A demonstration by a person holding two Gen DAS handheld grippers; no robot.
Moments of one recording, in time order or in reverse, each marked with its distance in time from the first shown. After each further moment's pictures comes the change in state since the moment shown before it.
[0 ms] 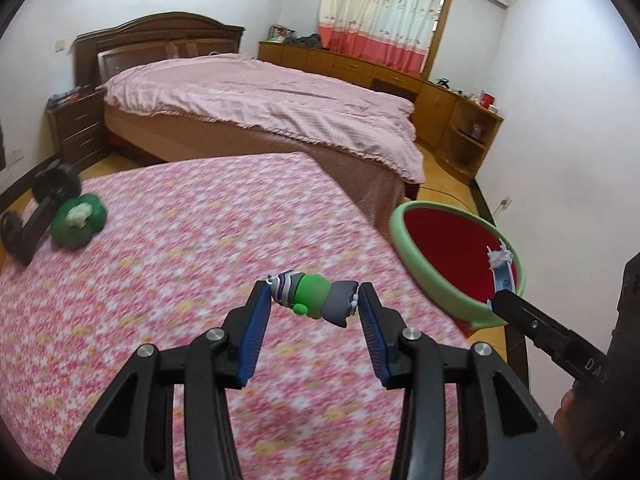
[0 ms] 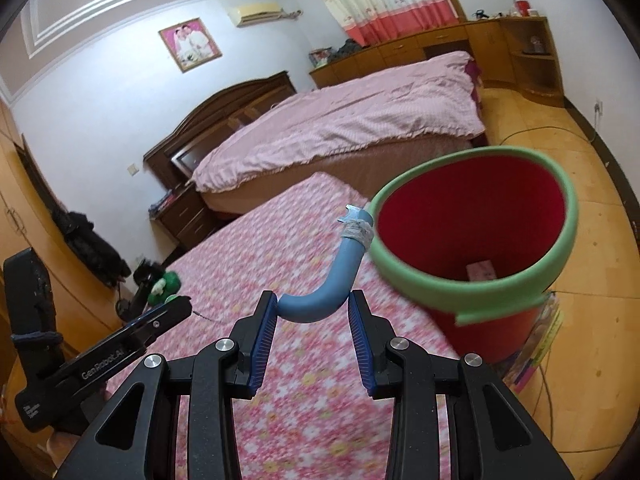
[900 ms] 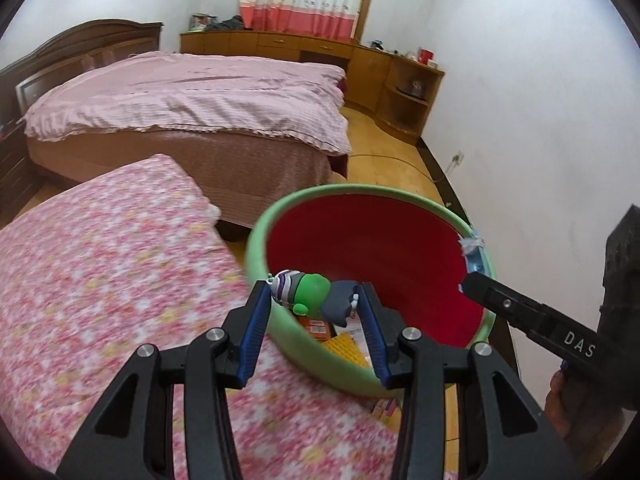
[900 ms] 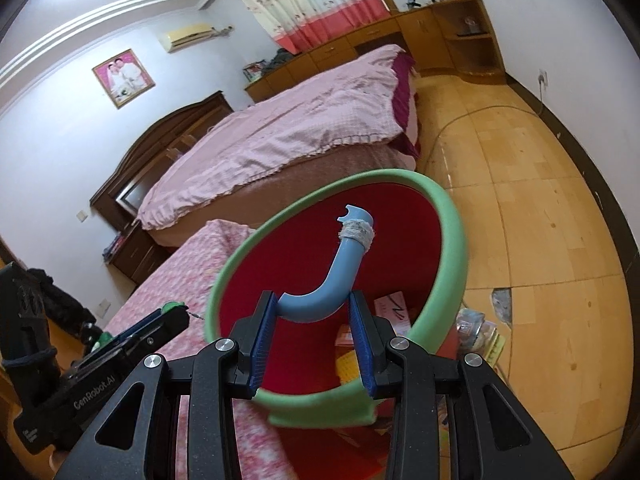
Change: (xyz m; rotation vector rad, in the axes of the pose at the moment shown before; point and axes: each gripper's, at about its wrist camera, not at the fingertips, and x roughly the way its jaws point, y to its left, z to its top) left arm 0.128 -0.126 0.026 0.184 0.096 -0.167; right arm 0.021 -0.132 0.049 0.158 -0.008 -0.143
